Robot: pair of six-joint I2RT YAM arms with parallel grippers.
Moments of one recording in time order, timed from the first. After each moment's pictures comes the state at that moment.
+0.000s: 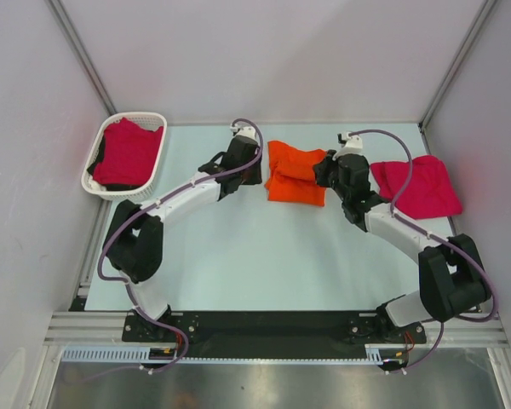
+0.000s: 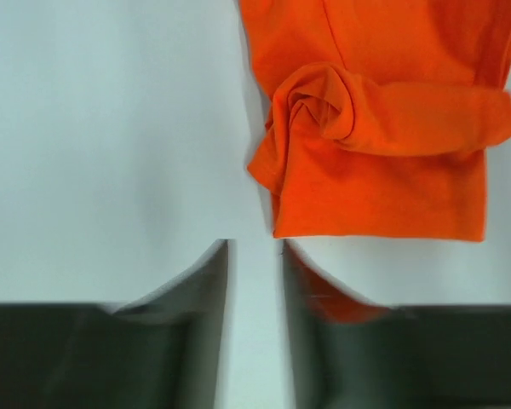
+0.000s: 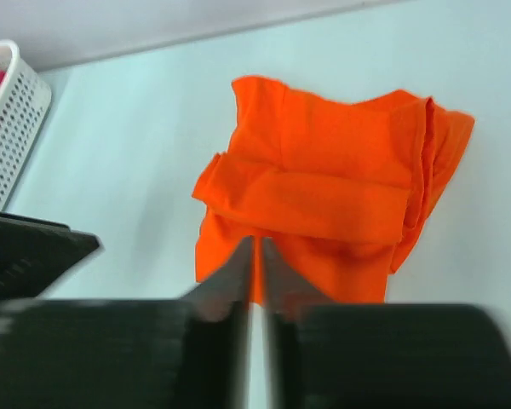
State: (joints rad) left arm -0.60 1.79 1.39 -0.29 -0.21 -0.43; right arm 0.41 1.43 0.88 0.31 0.11 0.41
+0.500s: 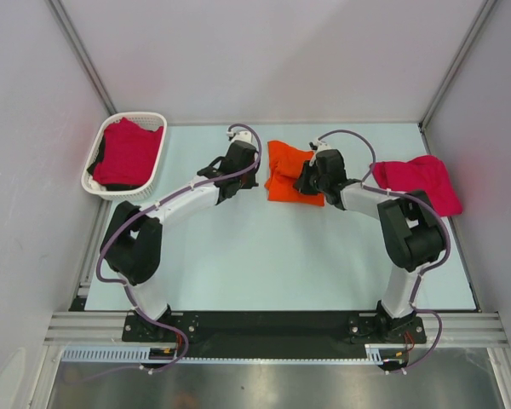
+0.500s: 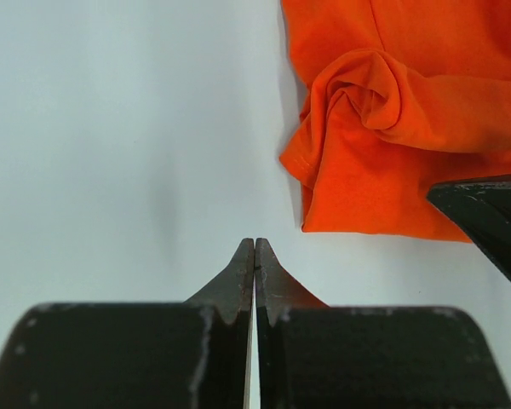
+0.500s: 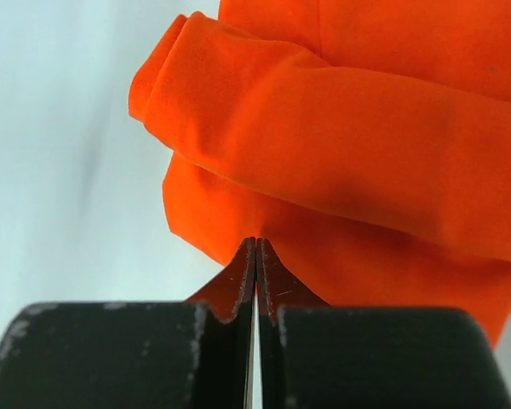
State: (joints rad) left arm -0.60 1.76 1.31 -0.26 -0.28 -0.44; right arm 0.39 1.84 1.09 0.16 -0.16 0.43
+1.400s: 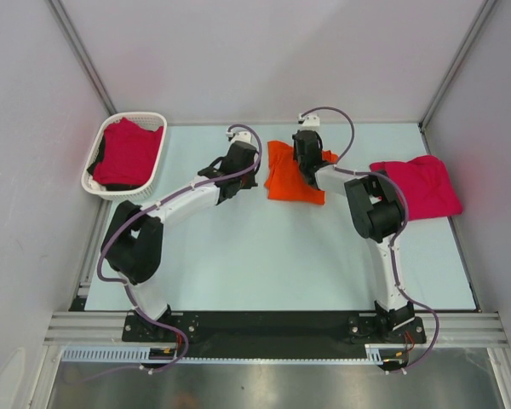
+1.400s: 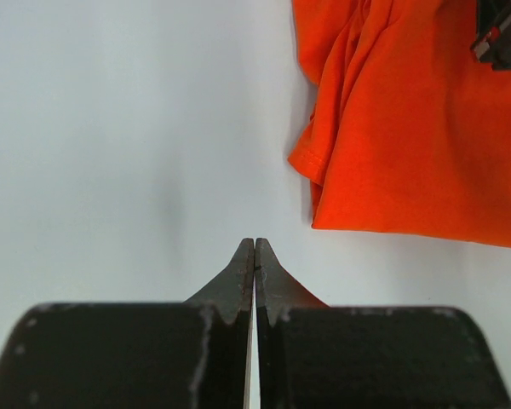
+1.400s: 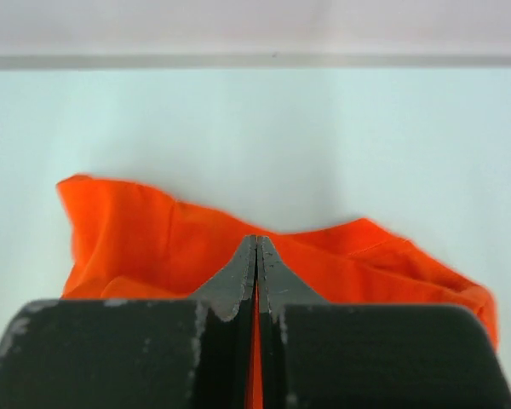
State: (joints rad) left arm -0.60 1.76 1.31 -0.26 -0.31 -0.44; right arm 0.42 2.25 1.55 0.35 0.37 0.17
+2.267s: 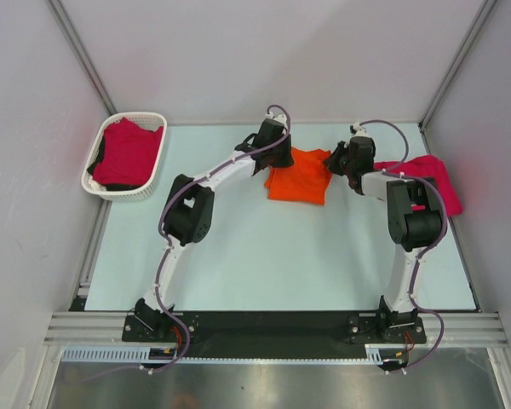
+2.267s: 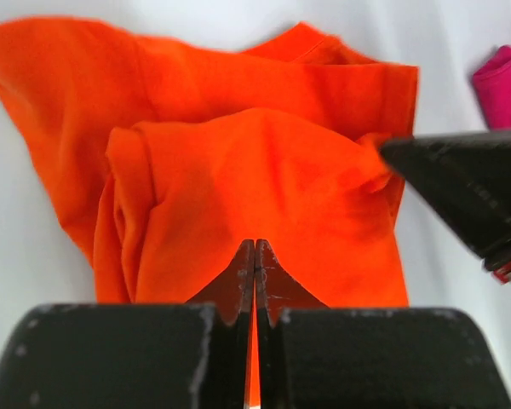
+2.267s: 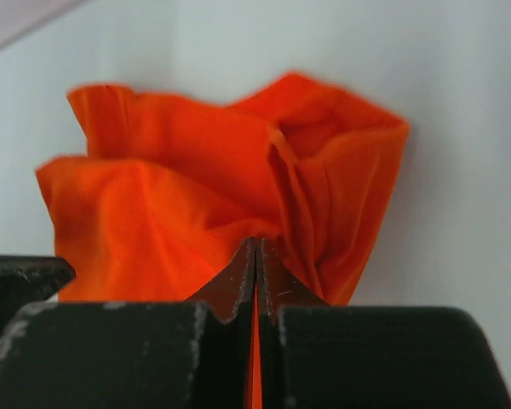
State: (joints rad) left arm -0.59 2.35 2.00 -0.28 0.09 -0.45; right arm 0.15 2.00 1.21 0.35 -0.16 0.49
